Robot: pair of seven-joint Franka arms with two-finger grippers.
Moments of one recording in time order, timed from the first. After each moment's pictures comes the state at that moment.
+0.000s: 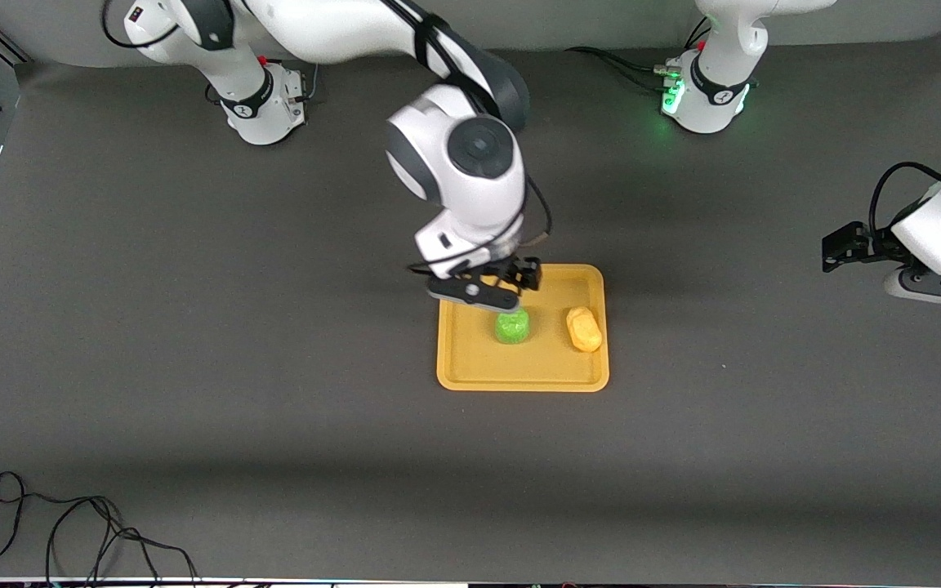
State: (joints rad) left arm 0.03 0.03 -0.04 -1.74 0.03 1.75 0.18; right arm 0.94 0.74 -0.33 -0.94 0.20 1.66 0.96
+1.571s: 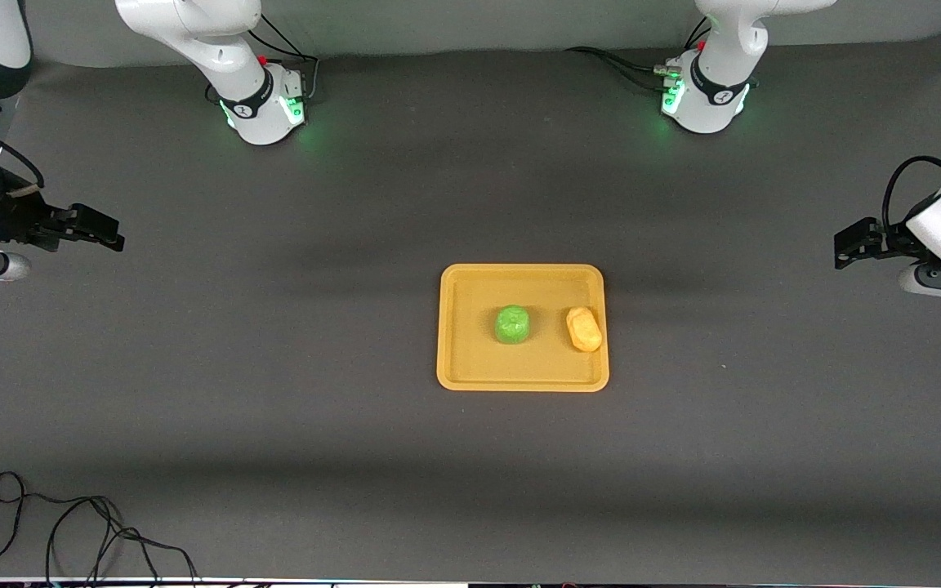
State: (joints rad) left arm 0.03 0.03 -0.03 -1.73 0.04 1.74 0.19; right arm 0.00 -0.01 -0.01 -1.66 0.00 1.57 0.02
